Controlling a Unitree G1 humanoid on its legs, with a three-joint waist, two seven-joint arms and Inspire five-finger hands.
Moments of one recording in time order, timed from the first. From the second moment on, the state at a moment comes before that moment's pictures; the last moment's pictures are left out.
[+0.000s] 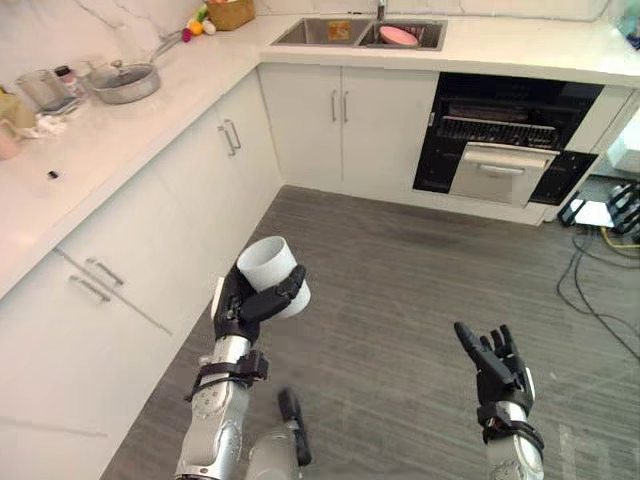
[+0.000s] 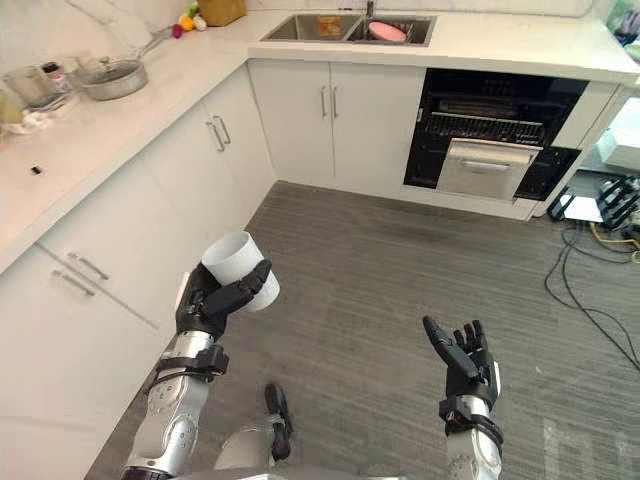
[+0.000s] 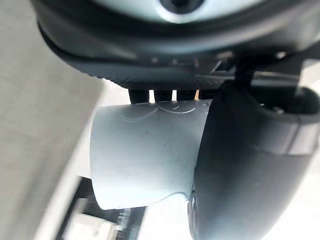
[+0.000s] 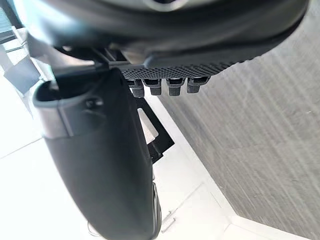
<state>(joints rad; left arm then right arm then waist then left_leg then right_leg) 0.15 0.10 -0.05 0.00 -0.40 -0.26 0.00 0.18 -0.12 -0.26 0.53 0.76 -0.28 0.12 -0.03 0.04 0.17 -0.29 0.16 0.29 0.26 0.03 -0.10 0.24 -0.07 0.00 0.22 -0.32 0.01</state>
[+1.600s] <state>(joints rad) 0.10 0.08 -0.19 -0.01 -0.30 -0.36 0.03 0.29 -0.13 -0.27 0.01 0.71 -0.39 0.10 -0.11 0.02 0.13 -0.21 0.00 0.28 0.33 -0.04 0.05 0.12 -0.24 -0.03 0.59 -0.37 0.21</state>
